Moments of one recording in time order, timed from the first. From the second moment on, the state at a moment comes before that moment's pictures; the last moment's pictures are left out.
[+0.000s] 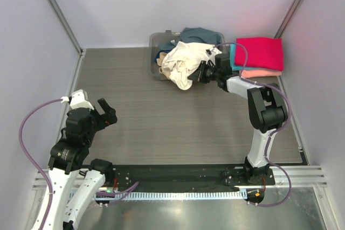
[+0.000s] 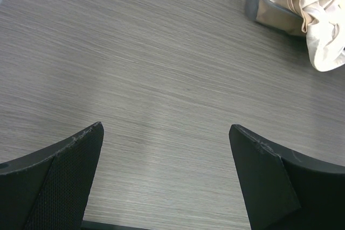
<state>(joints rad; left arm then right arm) -0.25 0.50 0.86 -0.84 -0.29 -0.47 0.26 1.93 1.22 0.21 -0.55 0.54</state>
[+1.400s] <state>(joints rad) -0.25 0.53 0.86 -0.81 -0.19 -0.45 0.07 0.92 0.75 -0.60 0.14 0.60</state>
